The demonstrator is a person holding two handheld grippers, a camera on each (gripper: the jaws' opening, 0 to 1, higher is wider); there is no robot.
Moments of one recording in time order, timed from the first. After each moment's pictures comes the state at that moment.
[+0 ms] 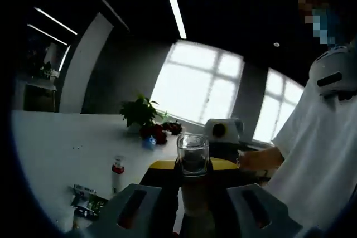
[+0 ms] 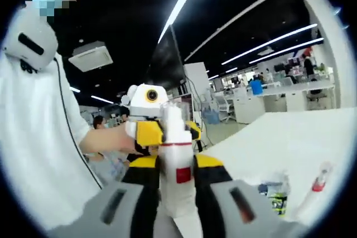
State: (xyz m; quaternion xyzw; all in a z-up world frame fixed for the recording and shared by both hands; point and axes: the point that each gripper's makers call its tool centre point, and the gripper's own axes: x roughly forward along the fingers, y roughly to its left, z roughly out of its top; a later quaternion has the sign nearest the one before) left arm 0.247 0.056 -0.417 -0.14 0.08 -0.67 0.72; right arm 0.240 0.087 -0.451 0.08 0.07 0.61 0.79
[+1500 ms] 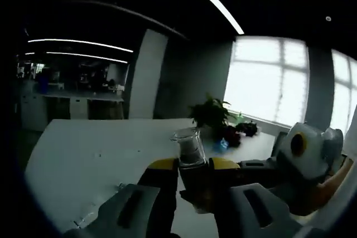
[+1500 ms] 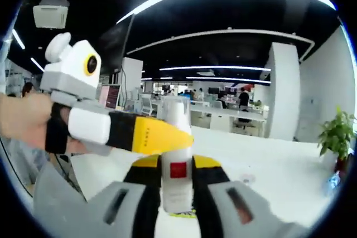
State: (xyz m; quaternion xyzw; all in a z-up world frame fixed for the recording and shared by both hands) left arm 0.321 0.006 -0.451 -0.08 0.08 -0.37 0.92; right arm 0.320 0.011 -0.481 -0.06 0.01 0.30 0.95
